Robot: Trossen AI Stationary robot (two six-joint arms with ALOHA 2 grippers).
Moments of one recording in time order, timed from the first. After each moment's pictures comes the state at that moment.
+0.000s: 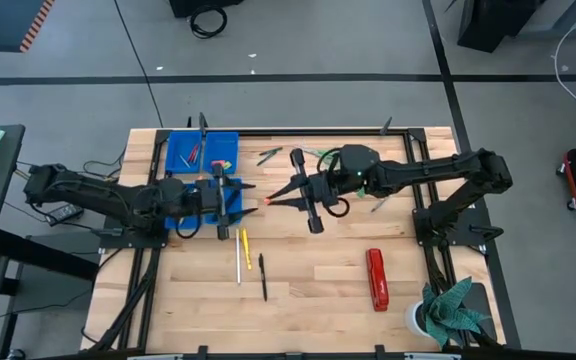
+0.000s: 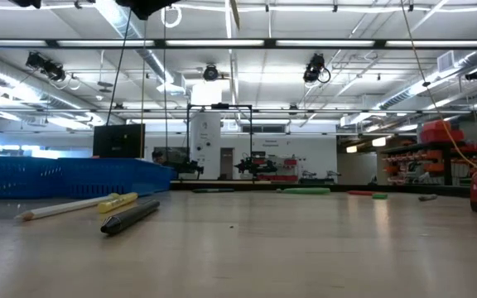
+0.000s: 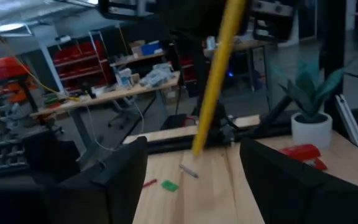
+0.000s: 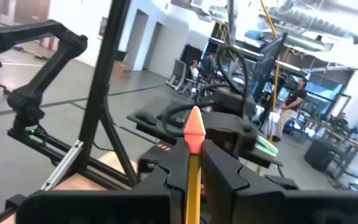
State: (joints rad) left arm -0.14 0.97 0.59 0.44 -0.28 0.23; right arm 0.03 1.53 1.29 0.34 -0.28 -0.34
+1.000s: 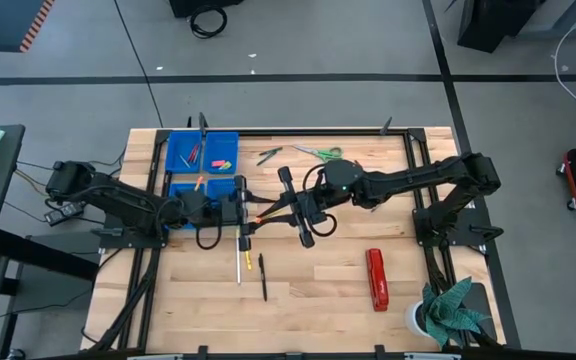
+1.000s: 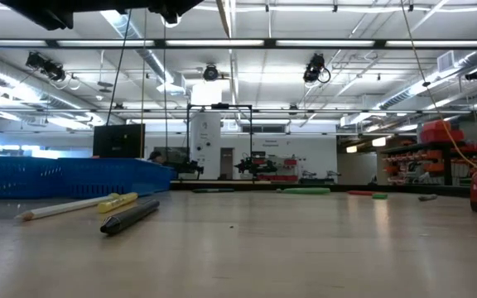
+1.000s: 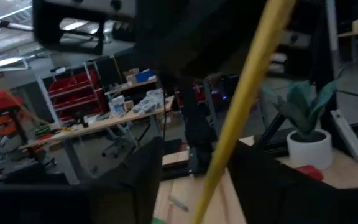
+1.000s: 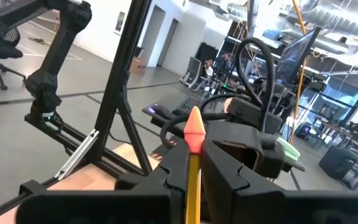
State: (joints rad) left arm -0.17 1.29 0.59 0.88 -0.26 0.30; right arm 0.07 1.63 1.29 0.41 -0.30 -0.38
